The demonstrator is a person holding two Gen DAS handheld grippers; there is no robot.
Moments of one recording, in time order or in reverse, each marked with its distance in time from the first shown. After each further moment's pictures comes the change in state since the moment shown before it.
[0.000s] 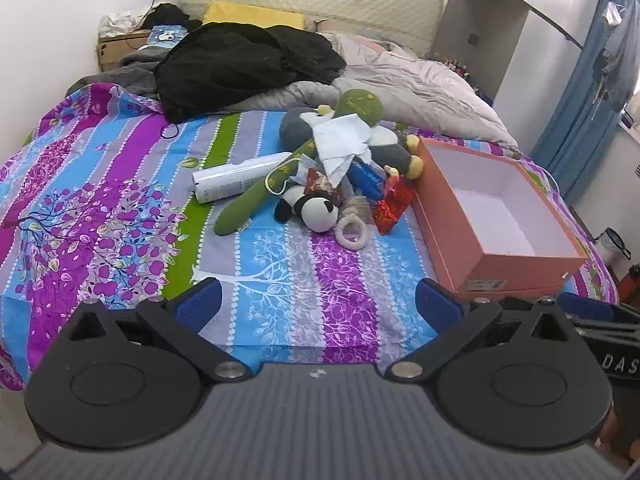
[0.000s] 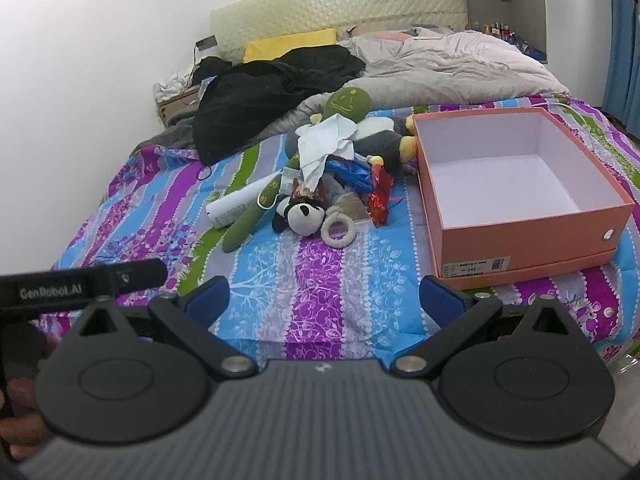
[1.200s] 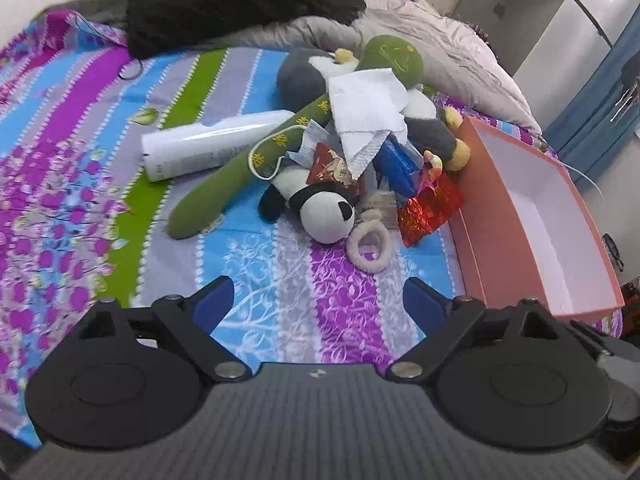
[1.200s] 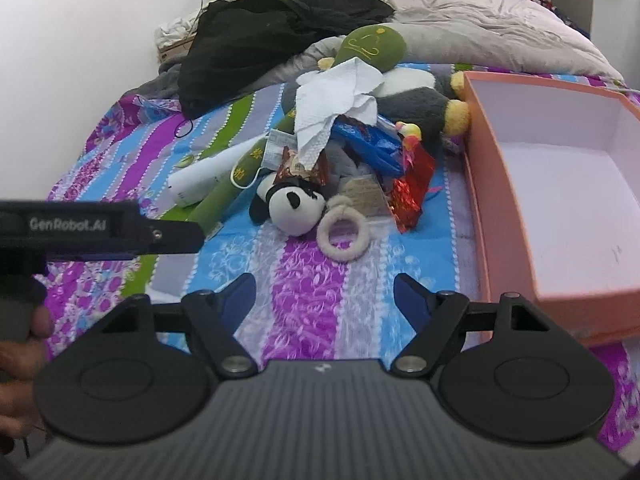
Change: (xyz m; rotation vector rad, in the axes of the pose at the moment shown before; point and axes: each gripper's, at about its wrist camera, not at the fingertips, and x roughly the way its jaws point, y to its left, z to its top) left arm 0.193 0.035 0.064 -0.104 0.185 -0.062; right arm 0.176 -0.011 0.035 -0.083 0.147 0.038
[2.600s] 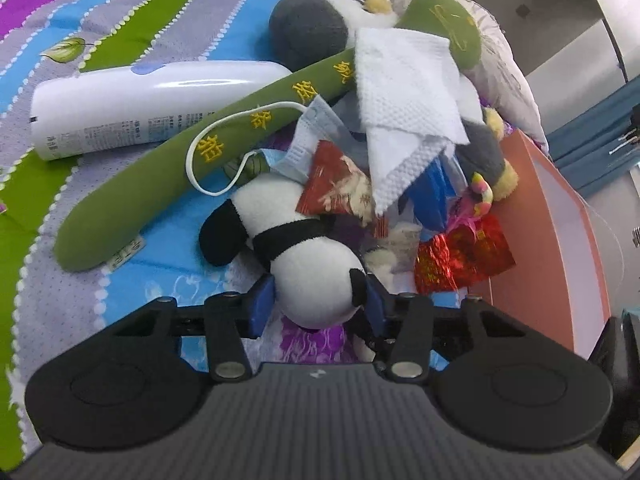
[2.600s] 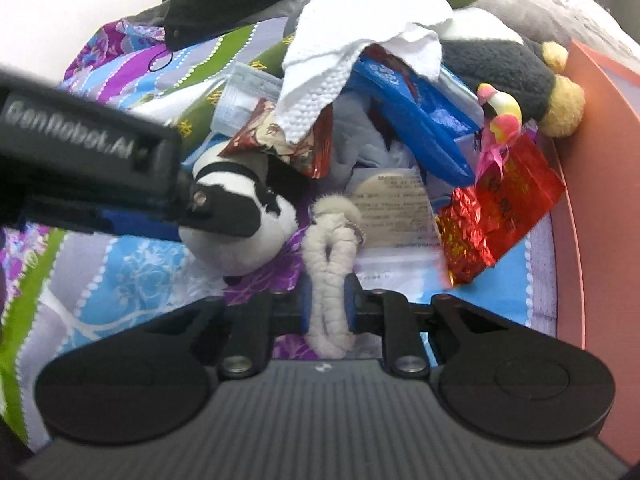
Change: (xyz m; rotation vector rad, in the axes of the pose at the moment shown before) left arm 0.153 0.023 0.055 -0.166 0.138 -0.129; right arm 0.148 -0.008 0.030 -0.143 0.127 -0.009
